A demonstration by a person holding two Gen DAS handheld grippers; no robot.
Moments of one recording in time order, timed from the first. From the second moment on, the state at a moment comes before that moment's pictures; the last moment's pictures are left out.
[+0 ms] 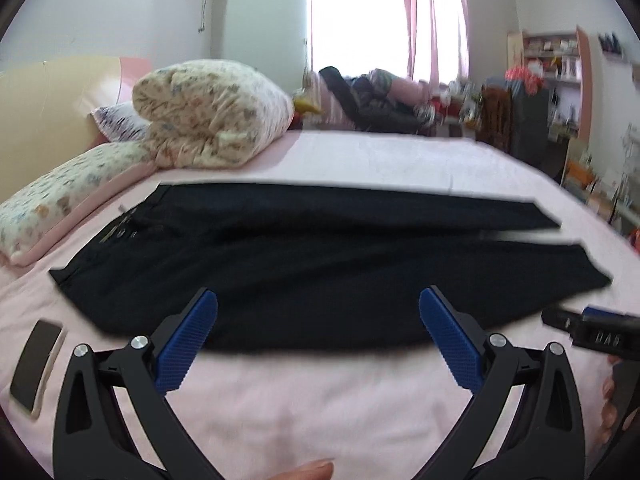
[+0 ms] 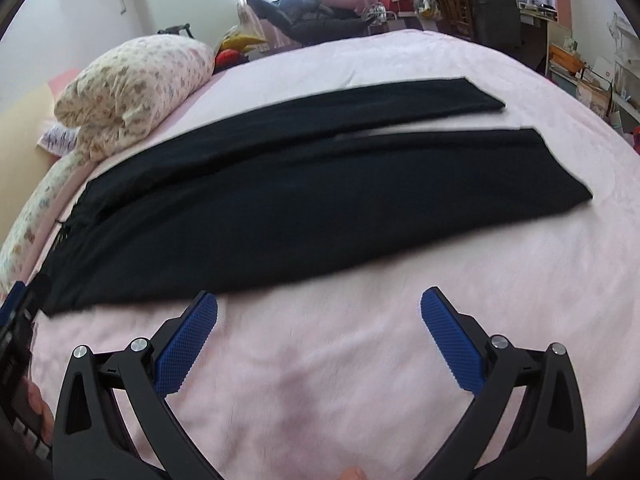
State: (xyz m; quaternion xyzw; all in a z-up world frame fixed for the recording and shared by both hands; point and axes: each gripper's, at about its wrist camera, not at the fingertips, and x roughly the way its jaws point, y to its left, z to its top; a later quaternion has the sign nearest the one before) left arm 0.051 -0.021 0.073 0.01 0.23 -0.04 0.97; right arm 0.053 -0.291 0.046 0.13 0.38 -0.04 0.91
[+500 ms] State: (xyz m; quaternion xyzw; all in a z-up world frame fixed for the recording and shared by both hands) left arm 0.141 -0.028 0.043 -0.03 0.24 -0.06 0.97; right arm 0.255 -0.398 0.112 0.30 0.41 -0.10 0.86
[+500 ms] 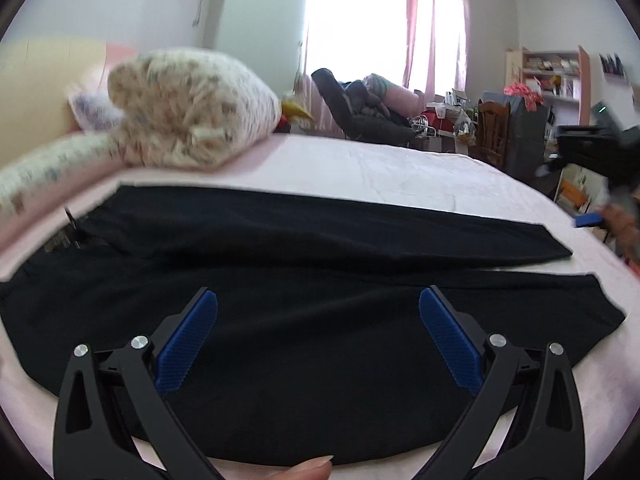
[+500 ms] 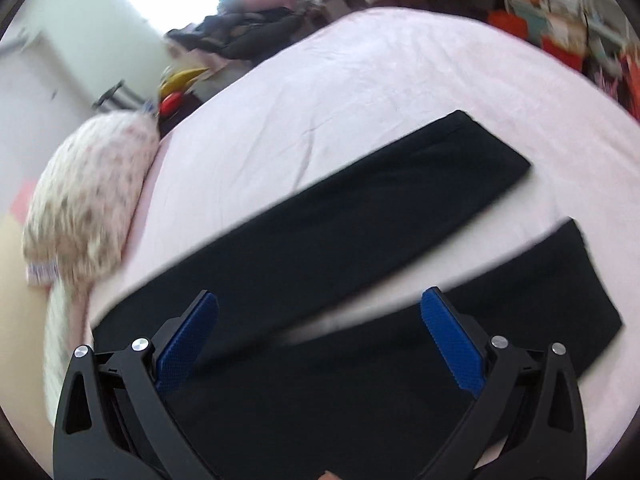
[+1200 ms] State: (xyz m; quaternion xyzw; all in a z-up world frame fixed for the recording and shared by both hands) left arm 0.152 0.000 0.028 -0.12 0.29 -0.08 0.95; right arm 0.433 -0.412 0.019 0.32 0.40 -0.36 0.78
